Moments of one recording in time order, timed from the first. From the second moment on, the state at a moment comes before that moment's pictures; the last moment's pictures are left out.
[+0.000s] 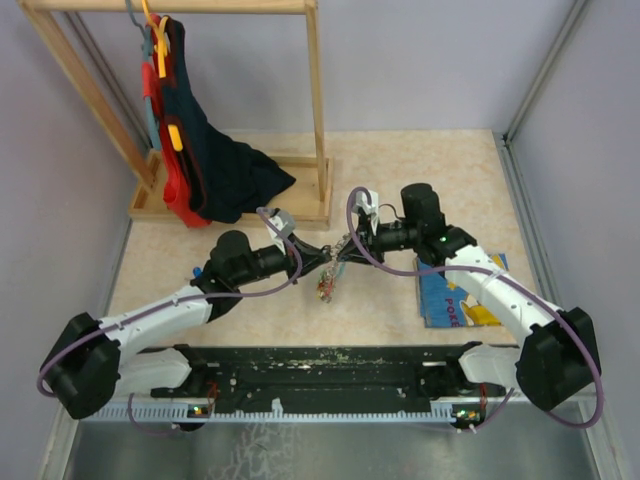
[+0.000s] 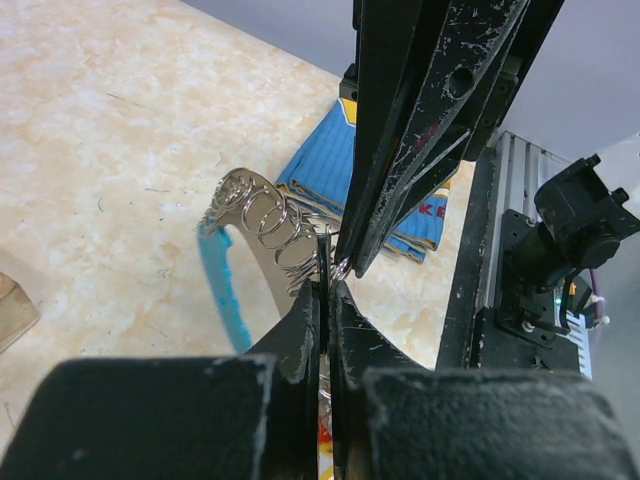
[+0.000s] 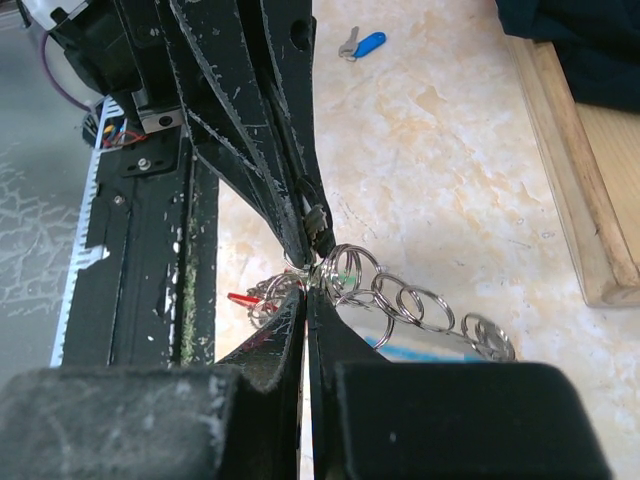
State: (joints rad) left arm -0.74 1.15 0.54 0.60 0.45 -0.24; right arm 0.48 1.21 0.89 -0.19 -0.99 -0.28
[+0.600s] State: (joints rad) left arm -0.73 1.20 0.43 0.85 0.49 -0.23; right arm 0.48 1.23 0.87 -0.17 -0.99 -0.24
